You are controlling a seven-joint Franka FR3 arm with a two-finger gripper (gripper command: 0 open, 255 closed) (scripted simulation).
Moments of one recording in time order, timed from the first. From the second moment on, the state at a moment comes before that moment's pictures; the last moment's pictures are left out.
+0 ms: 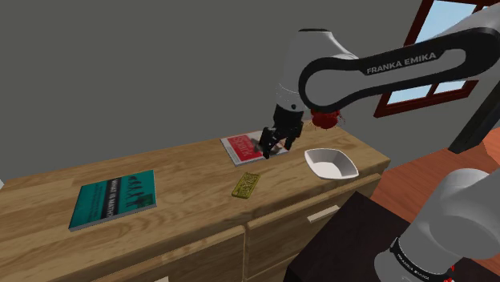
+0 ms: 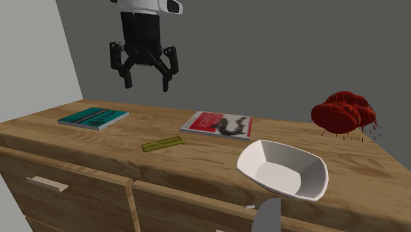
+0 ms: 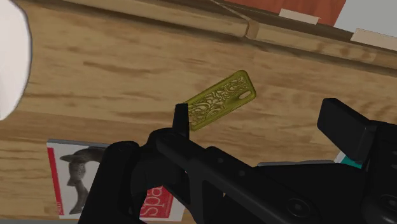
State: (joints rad) arm 0.01 -0.42 0.31 -2.40 0.19 2.11 0.29
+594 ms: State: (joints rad) arm -0.01 -0.10 0.45 -2.31 0.06 2.33 0.53
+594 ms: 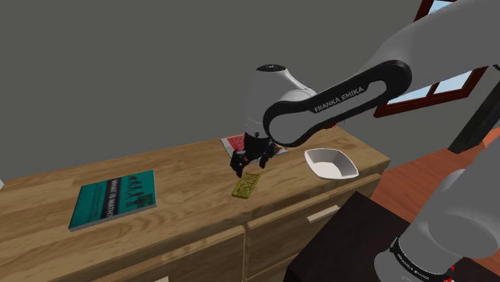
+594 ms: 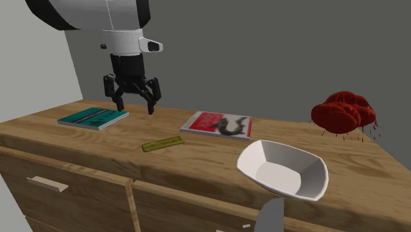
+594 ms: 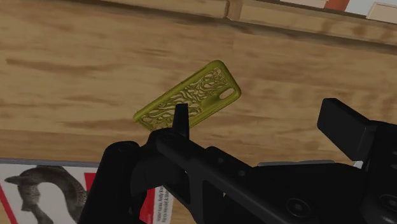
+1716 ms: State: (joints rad) arm -0.01 0.00 0.46 -2.32 -0.01 2.43 0.58
